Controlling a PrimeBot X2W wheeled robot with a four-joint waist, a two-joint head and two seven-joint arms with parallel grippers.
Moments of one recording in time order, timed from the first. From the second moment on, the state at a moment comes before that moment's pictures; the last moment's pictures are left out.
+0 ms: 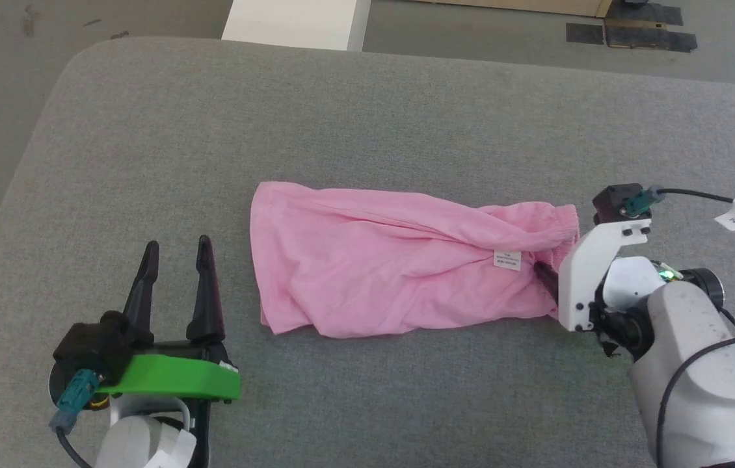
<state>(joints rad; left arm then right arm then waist) -0.09 0.05 0.00 0.01 -0.28 -0.09 -0.26 -0.52 -0.05 -0.01 0.58 0.14 0.13 0.63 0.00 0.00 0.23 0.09</state>
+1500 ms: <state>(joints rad) -0.08 0.05 -0.01 0.06 -0.26 -0.10 -0.26 -0.34 -0.05 0.00 -0.10 0.05 0.13 0.88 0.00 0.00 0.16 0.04</state>
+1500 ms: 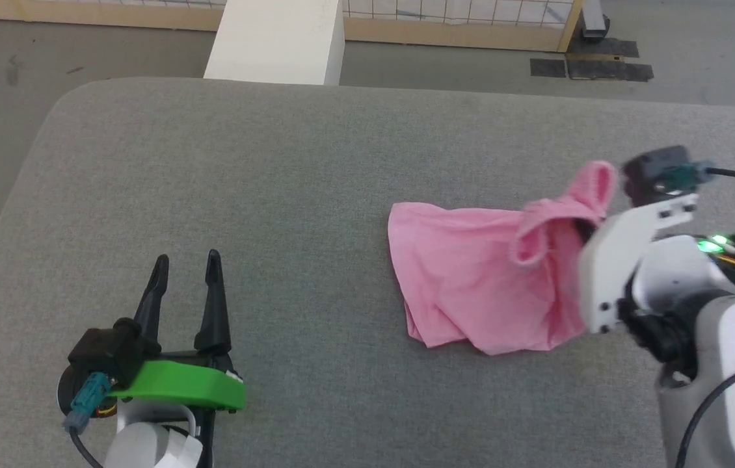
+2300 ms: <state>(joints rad) -0.13 0.05 -0.07 0.06 -0.27 -0.09 -0.26 -0.60 -0.05 0.41 0.43 0.09 0.13 0.83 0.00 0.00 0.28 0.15</state>
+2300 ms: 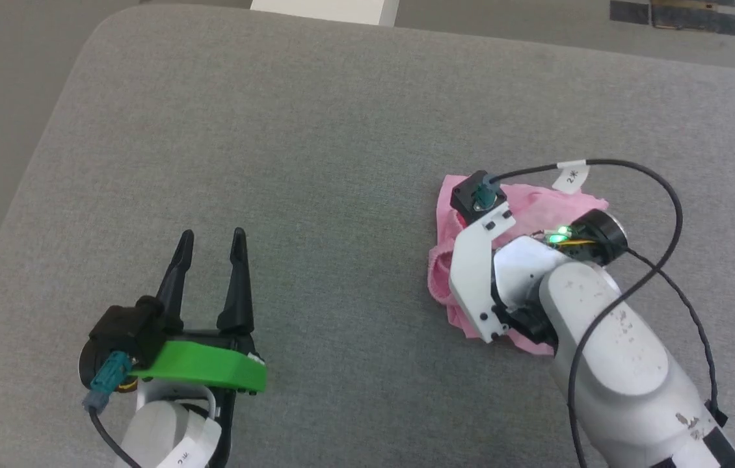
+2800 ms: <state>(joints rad) -0.11 0.05 -0.04 0.08 -0.27 -0.08 -0.26 -0.57 -0.05 0.38 0.35 0.27 0.13 0.52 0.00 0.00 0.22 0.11</state>
